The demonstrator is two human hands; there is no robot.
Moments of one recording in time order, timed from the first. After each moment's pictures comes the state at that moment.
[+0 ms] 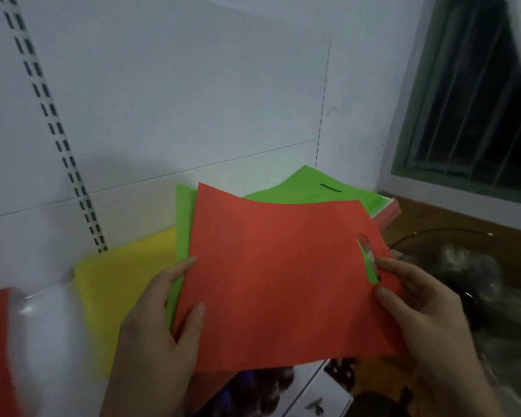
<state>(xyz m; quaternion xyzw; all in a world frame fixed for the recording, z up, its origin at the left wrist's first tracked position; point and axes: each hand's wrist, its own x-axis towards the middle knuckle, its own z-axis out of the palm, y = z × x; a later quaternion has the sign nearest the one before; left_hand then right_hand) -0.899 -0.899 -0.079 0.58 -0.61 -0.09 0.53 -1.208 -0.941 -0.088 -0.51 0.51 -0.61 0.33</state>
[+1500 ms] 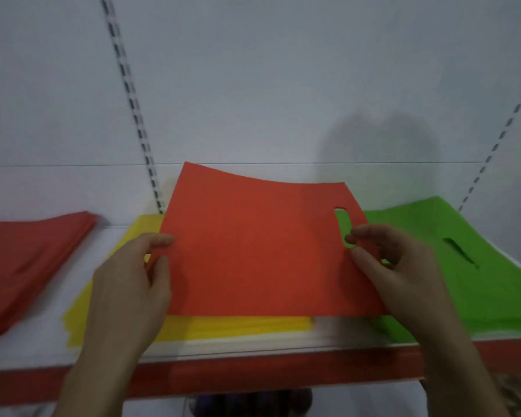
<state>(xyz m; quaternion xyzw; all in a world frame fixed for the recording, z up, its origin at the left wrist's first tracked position) -0.976 -0.982 -0.044 0.83 -0.32 0.16 0.42 -1.201 -1.213 -0.050 -0.78 0.29 -0.43 0.36</state>
